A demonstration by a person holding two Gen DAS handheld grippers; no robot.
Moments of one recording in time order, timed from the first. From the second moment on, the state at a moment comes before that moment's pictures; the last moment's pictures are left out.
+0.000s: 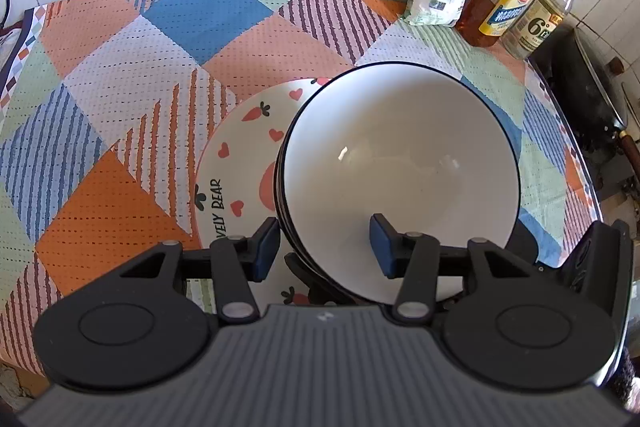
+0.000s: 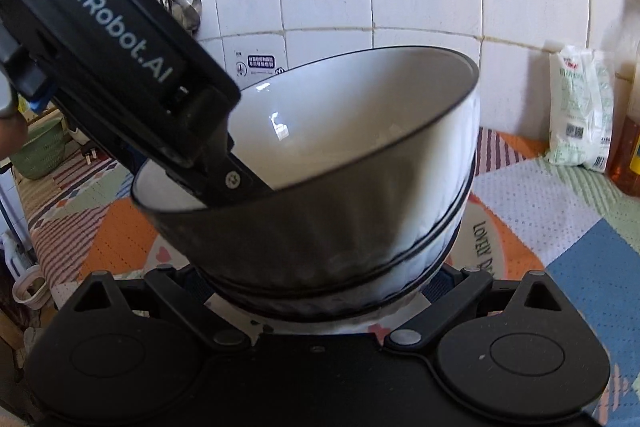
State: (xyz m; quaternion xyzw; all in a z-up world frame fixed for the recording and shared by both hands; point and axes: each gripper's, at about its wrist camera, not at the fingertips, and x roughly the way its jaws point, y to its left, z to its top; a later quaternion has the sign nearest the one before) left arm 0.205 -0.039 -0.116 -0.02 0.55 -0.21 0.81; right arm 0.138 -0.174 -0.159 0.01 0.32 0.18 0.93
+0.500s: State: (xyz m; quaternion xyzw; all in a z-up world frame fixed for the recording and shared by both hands) left arm 0.210 -0.039 -0.117 -0.02 0.54 -0.20 0.82; right arm 0.141 -0.162 -0.150 0.01 0.38 0.16 0.91
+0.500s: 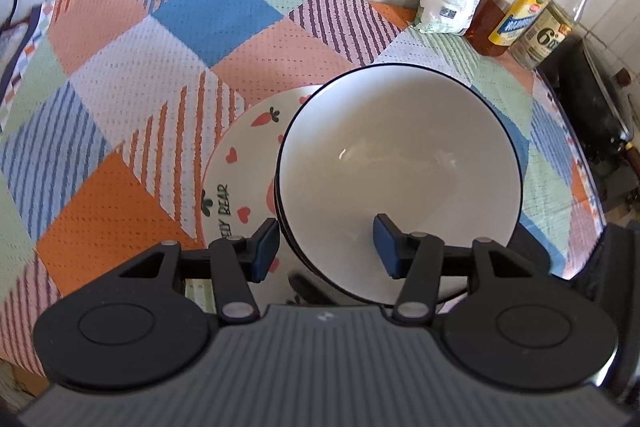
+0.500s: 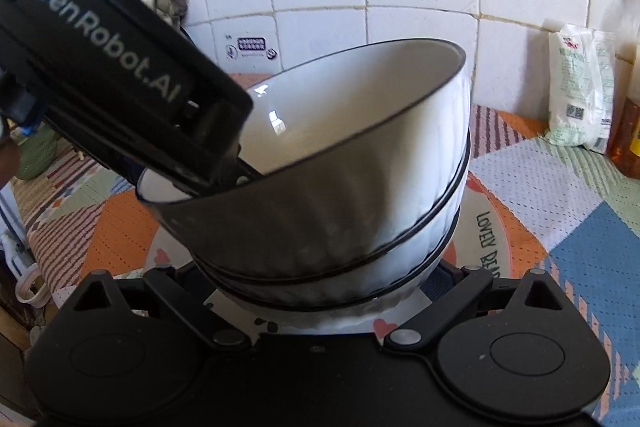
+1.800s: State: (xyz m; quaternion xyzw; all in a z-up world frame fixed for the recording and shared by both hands) left arm 0.088 -0.013 0.039 0.05 0.43 -0.16 0.89; right arm 0.020 -0.202 0.021 -0.01 0.38 0.01 0.93
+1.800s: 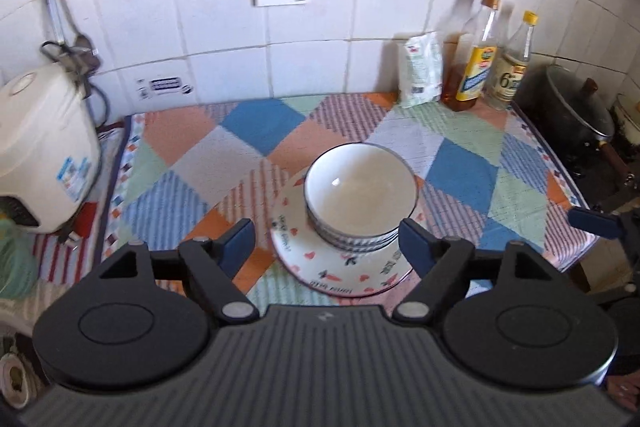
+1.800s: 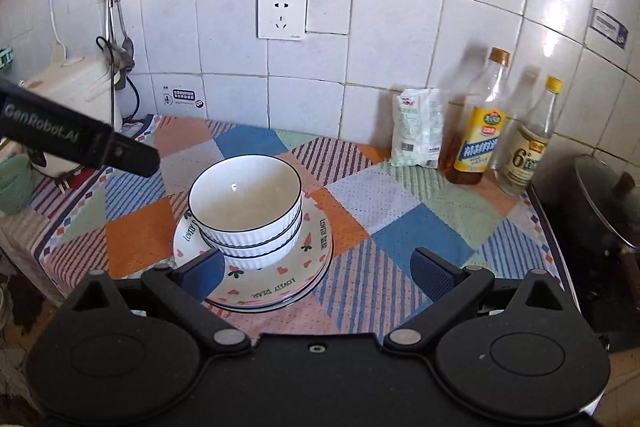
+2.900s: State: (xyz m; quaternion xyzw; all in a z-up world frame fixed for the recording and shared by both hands) left arm 0.000 -0.008 0.040 0.05 0.40 -0.12 0.91; right arm -0.046 -0.205 0.048 0.02 0.37 -0.05 0.93
